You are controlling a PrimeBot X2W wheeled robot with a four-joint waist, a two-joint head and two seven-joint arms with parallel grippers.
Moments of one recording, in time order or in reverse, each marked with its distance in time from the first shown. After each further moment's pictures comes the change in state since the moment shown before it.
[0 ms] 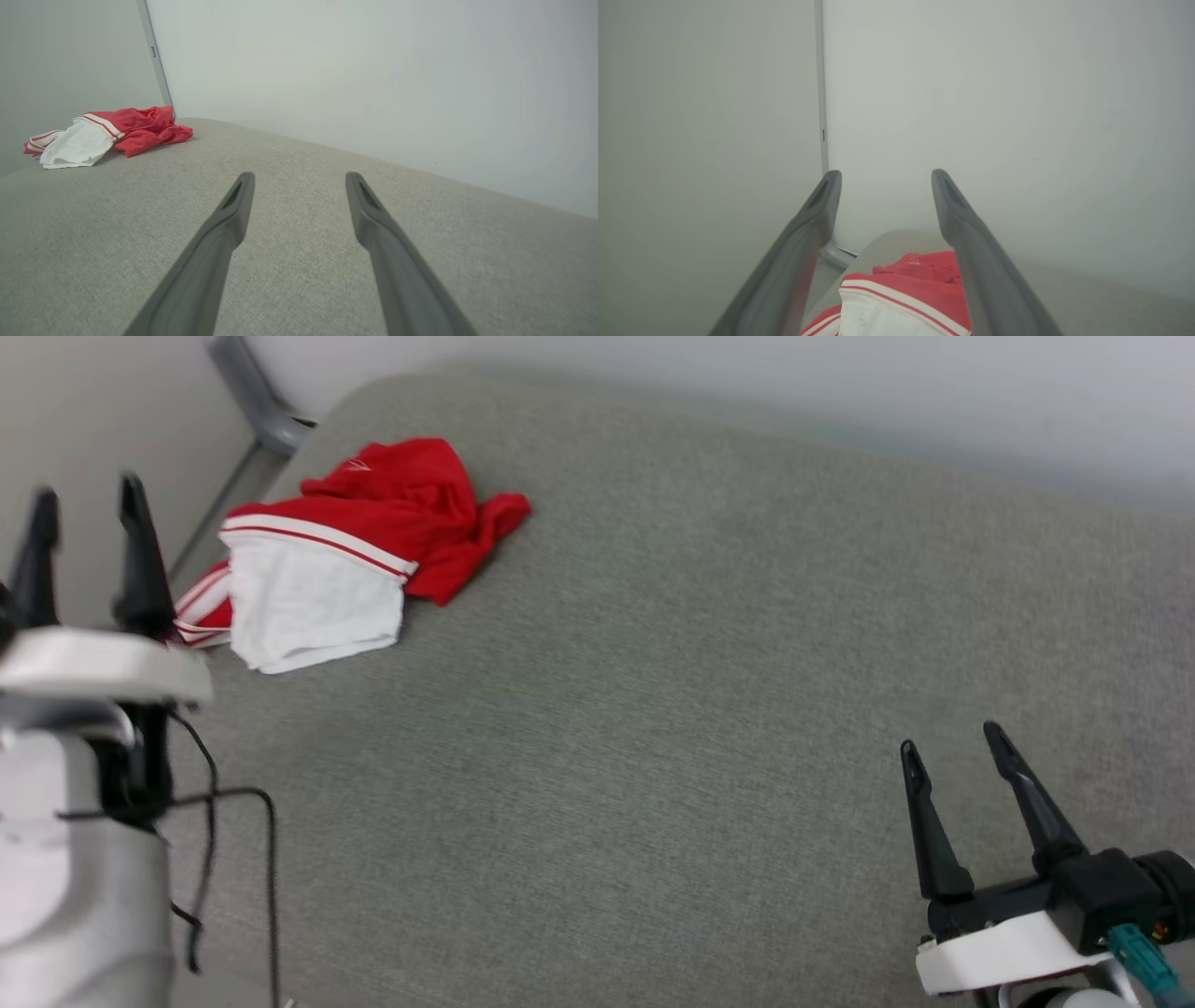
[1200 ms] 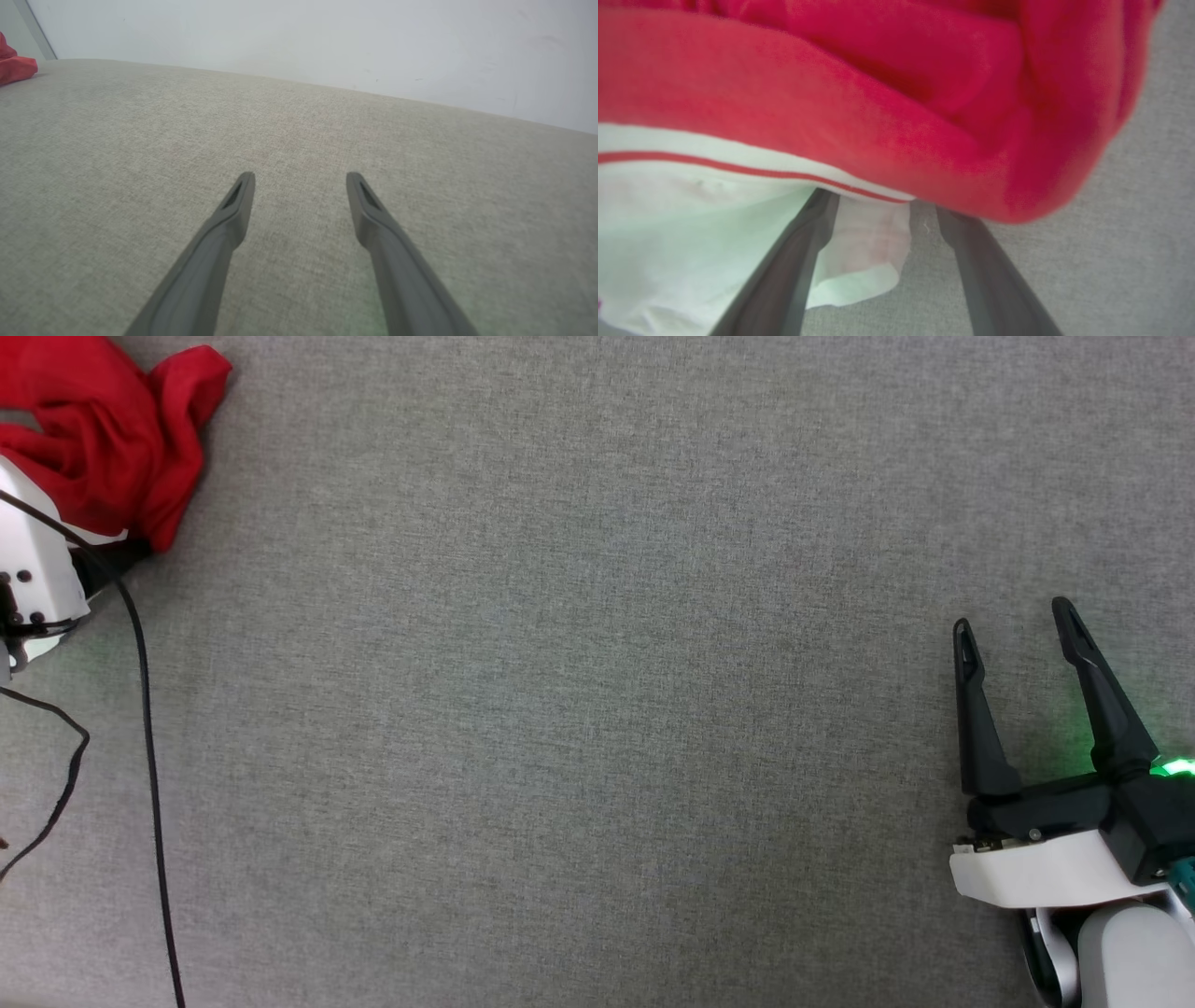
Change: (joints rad) left arm -0.497 0.500 -0.758 0.382 -0.729 -0.001 1.028; right arm -0.150 0.000 -0.054 -0.094 -0.075 0.000 0.000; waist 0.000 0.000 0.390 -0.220
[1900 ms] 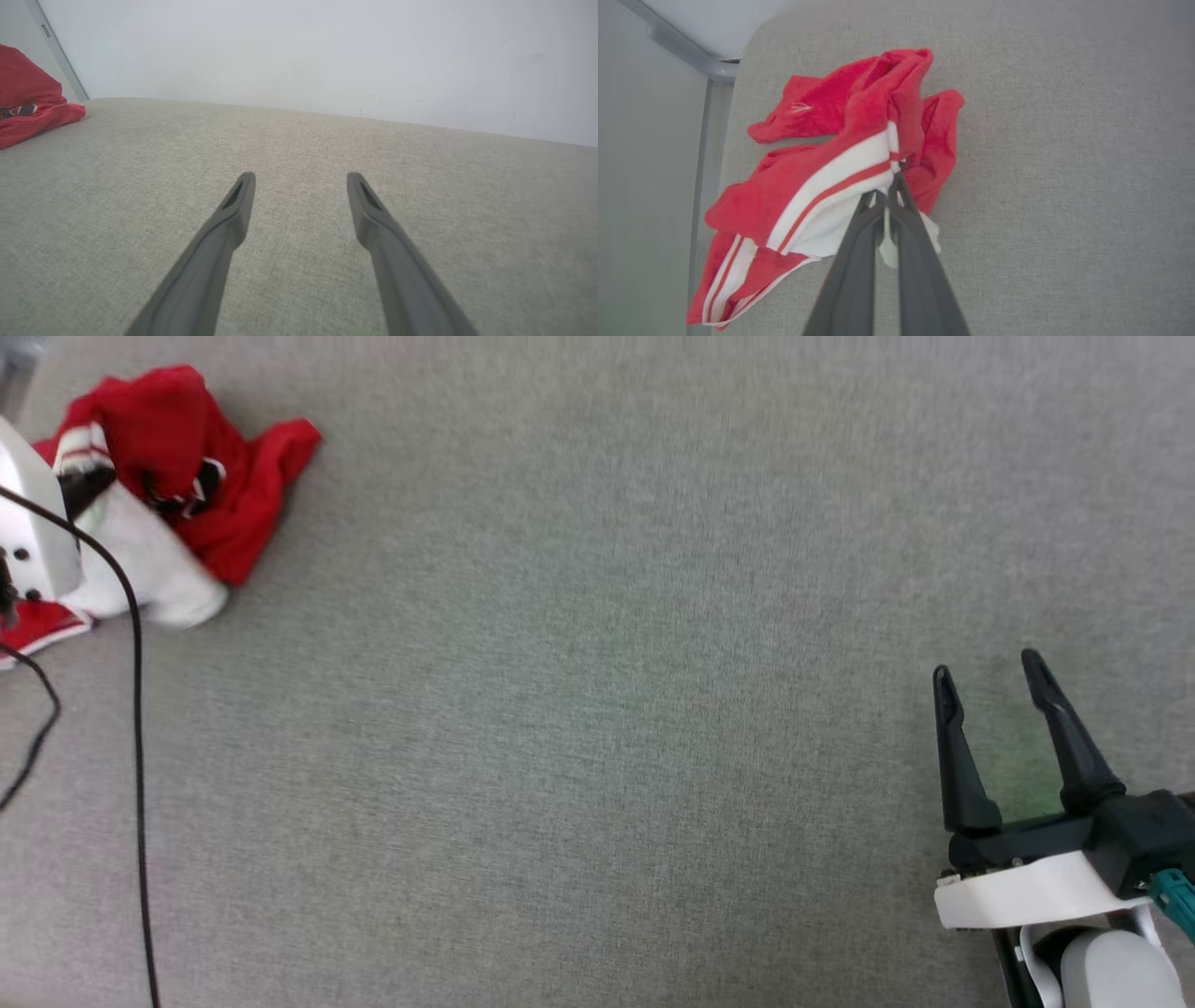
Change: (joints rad) left arm -0.060 0.097 -0.181 -0.142 -0.054 0.000 -0.257; right arm 0.036 0.000 0.016 0.081 0.088 0.000 0.000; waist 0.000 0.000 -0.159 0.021
